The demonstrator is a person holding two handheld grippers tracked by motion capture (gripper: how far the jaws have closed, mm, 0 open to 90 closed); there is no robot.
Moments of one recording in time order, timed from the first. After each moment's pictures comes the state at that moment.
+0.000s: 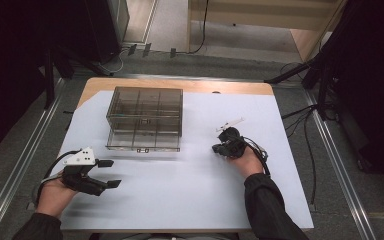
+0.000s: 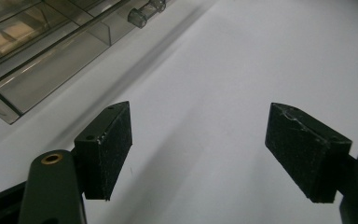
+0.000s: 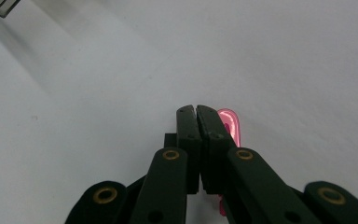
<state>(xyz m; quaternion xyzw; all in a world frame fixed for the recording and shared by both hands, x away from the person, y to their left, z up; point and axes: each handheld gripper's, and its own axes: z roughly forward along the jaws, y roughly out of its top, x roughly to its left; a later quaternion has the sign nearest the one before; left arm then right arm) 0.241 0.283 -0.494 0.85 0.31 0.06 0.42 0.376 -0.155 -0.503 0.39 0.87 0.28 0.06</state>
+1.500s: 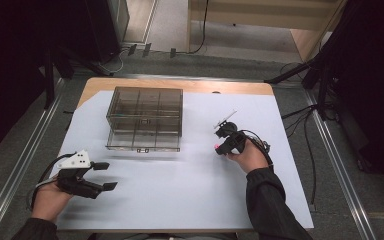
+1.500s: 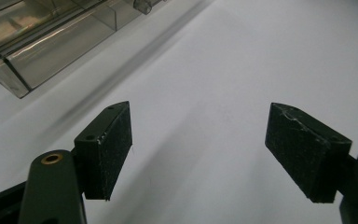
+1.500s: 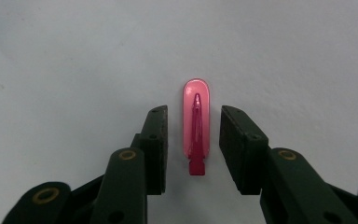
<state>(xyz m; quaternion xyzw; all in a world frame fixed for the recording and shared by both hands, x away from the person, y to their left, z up) 0.231 0.292 -0.496 0.85 0.32 0.07 0.42 0.387 -0.146 -0.484 0.40 0.90 0.15 0.07</state>
